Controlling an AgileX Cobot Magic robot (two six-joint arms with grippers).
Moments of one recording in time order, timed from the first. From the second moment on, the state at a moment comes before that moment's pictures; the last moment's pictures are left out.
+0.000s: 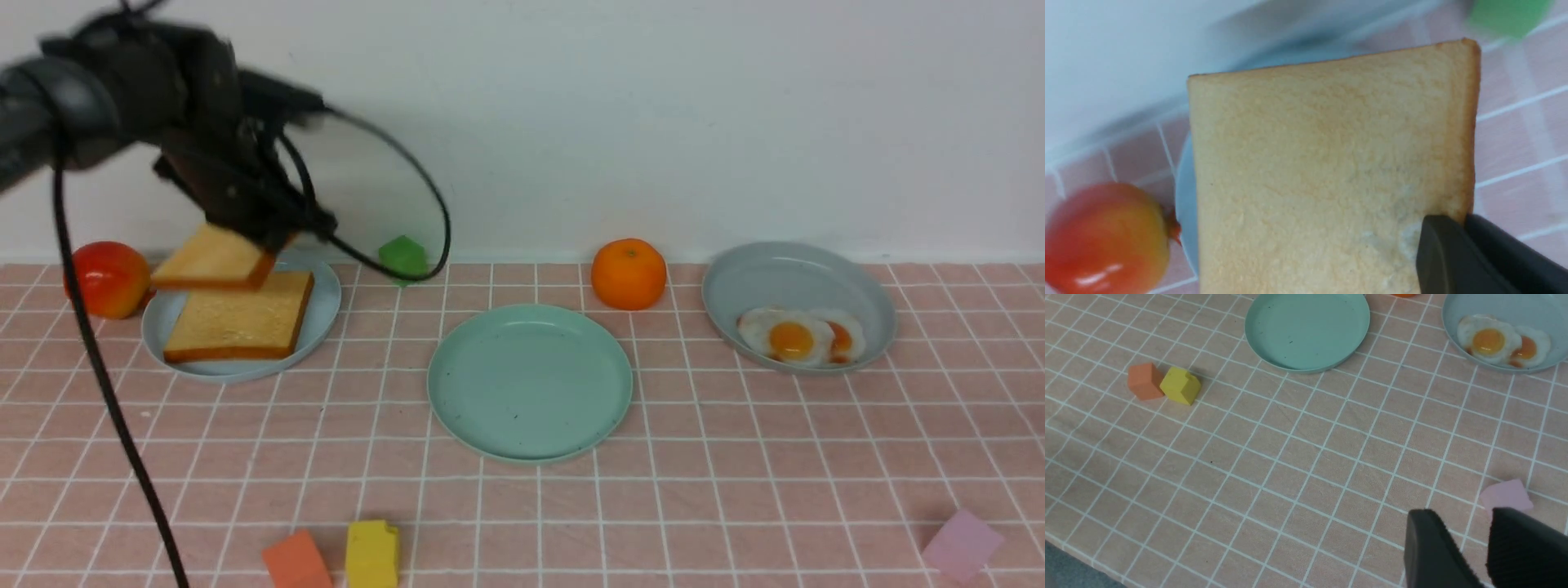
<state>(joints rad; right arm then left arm) 0.25 0.57 -1.00 0.25 1.21 -0.16 -0.18 2.01 -1.81 0.11 0.86 0.18</state>
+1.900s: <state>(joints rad) 0.25 0.90 -1.00 0.20 1.07 -0.16 -0.65 1.56 -1.79 -0.06 1.10 -0.04</state>
